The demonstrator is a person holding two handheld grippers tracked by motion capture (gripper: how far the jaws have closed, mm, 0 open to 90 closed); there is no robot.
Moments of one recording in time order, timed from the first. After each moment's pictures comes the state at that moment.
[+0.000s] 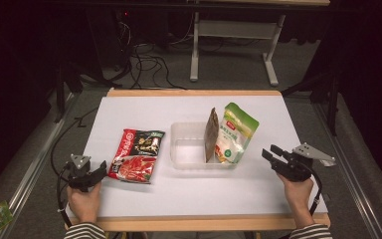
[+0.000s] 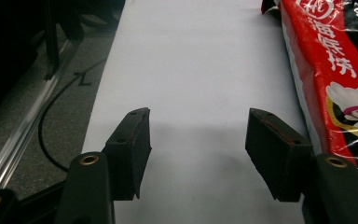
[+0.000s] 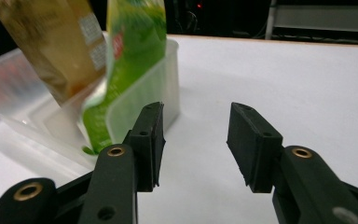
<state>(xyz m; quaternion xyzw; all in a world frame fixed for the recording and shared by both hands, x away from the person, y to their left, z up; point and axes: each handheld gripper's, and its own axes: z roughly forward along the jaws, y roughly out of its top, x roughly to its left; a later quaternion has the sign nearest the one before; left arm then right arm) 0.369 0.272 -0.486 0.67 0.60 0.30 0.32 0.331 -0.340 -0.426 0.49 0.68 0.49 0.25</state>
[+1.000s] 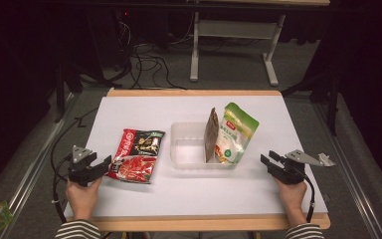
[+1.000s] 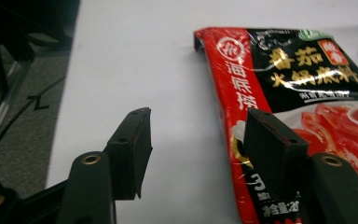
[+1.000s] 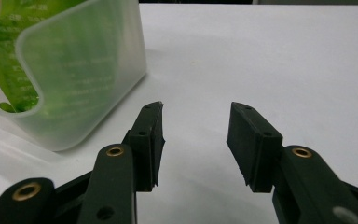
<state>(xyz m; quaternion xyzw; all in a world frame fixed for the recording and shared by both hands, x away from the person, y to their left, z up) 0.375 0.260 -0.451 0.72 0.54 0.26 0.36 0.344 -0.347 -0.475 0.51 0.68 0.46 0.26</state>
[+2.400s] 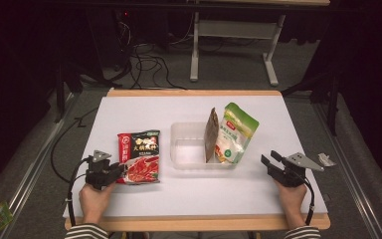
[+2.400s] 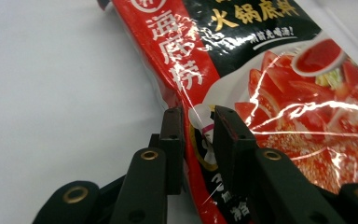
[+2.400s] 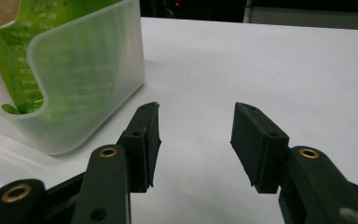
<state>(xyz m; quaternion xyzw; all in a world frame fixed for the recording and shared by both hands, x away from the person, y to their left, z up) 0.364 0.226 -0.460 0.76 0.53 0.17 0.34 0.335 -0.345 -0.476 0.50 0.67 0.46 0.29</state>
